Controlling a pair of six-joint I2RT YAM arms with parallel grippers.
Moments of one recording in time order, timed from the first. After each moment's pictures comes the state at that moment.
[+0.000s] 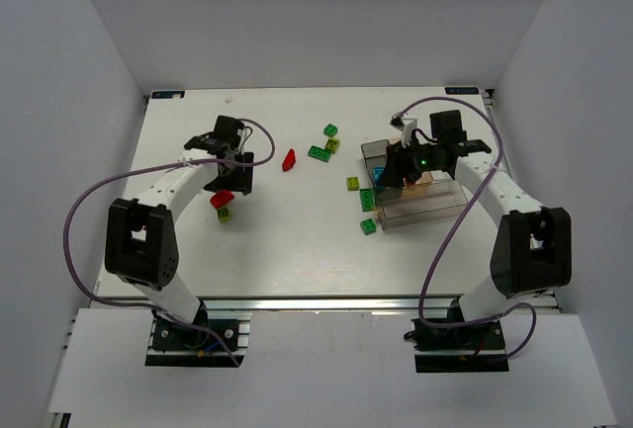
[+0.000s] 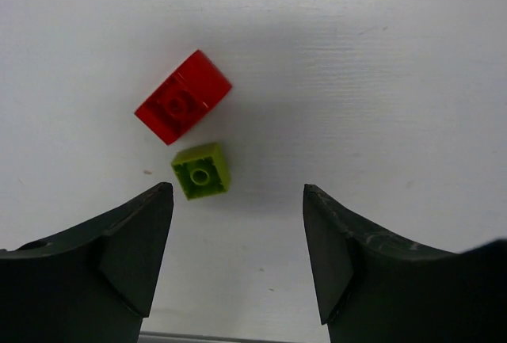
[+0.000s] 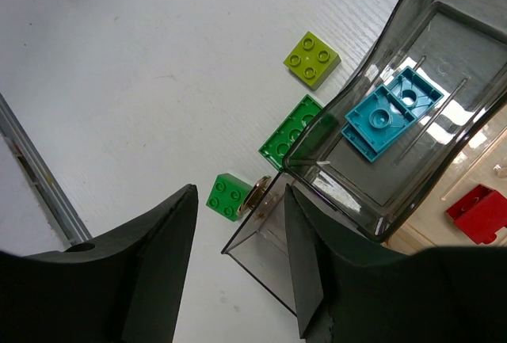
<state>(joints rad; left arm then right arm) -0.26 1.64 1.27 -0.78 -0.18 -0.21 0.19 1.56 1.17 -0.53 -0.73 -0.26</state>
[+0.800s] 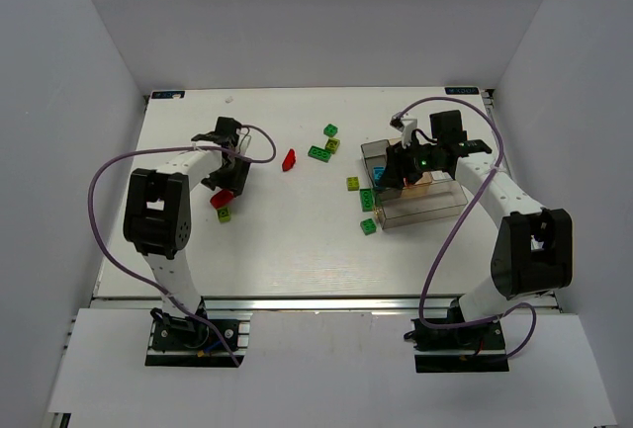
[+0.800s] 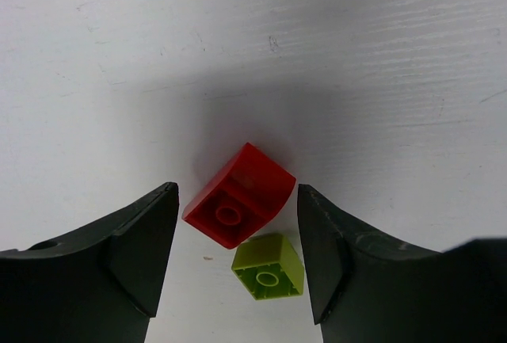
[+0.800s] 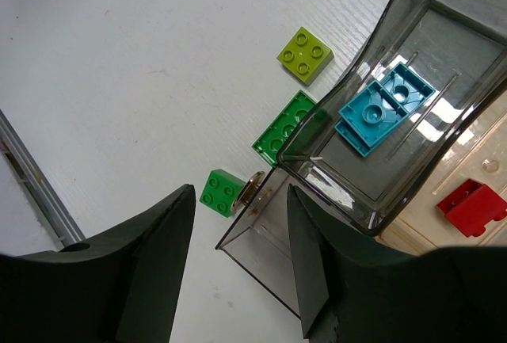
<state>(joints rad) -0.18 1.89 1.32 -0.66 -0.20 0.11 0.20 1.55 1.17 -0.54 -0.70 -0.28</state>
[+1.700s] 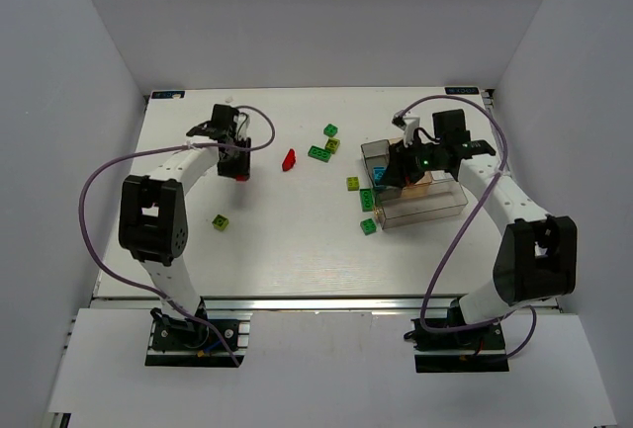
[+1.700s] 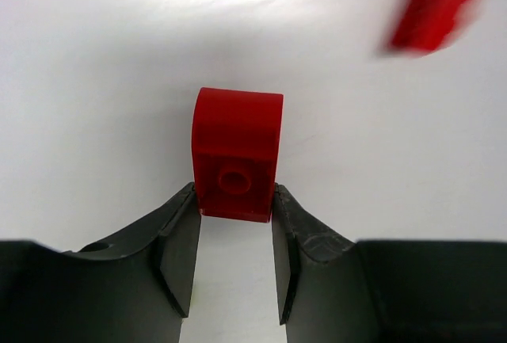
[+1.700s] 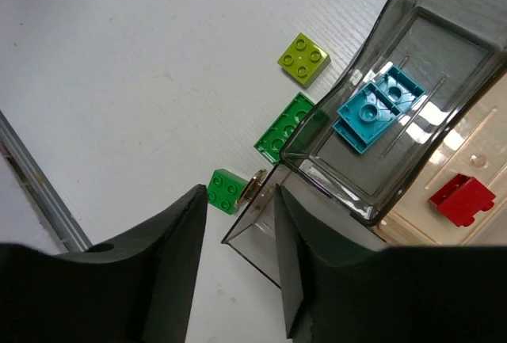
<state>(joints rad) -0.19 1.83 1.35 -0.63 -0.03 -0.10 0.20 1.52 1.17 -0.55 -0.69 -0.28</state>
